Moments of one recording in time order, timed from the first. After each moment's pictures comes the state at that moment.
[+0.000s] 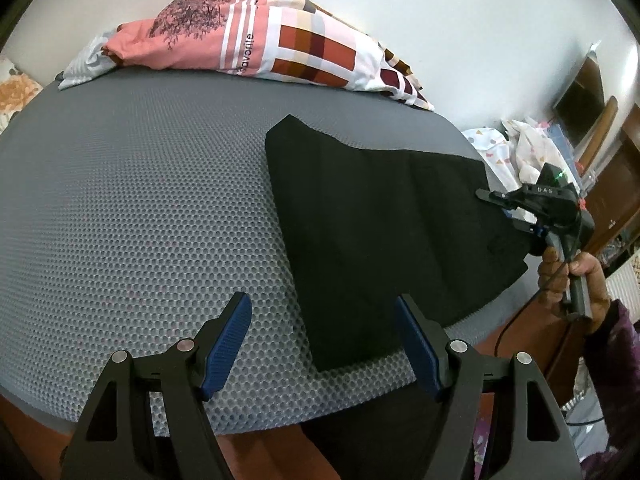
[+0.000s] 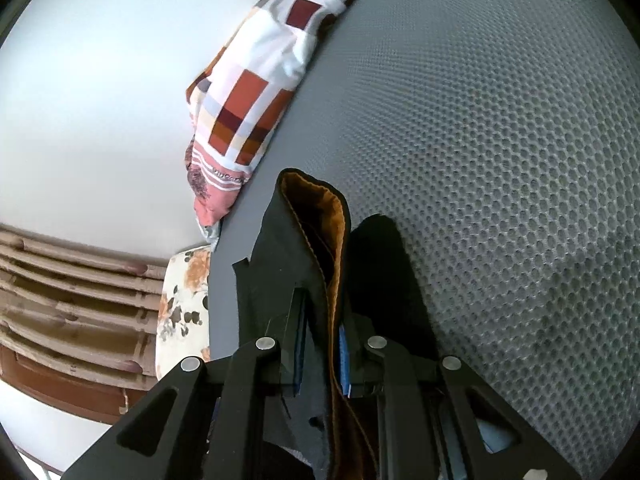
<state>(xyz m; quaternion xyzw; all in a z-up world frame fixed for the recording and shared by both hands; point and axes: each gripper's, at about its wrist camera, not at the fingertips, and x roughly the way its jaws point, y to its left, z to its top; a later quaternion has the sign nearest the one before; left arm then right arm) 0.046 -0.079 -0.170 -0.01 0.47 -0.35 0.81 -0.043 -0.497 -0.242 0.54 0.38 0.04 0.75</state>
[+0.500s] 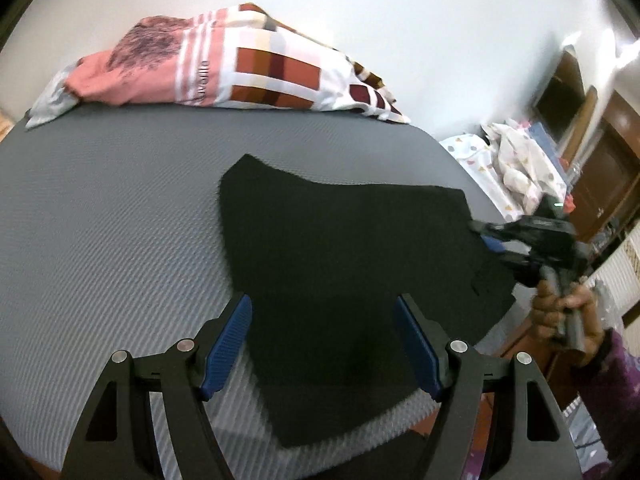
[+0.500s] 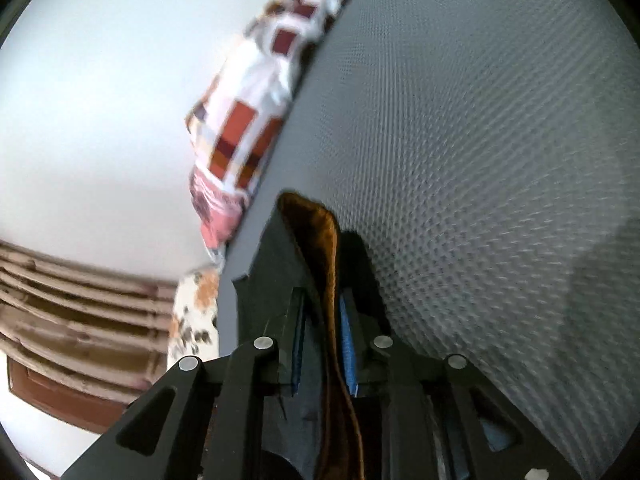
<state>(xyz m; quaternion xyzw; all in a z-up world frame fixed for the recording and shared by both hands) 0.067 -0.133 -0.163 0.00 0.43 -0.40 0.81 -0.084 -0.519 -0.244 0.56 0.33 0.03 0.76</state>
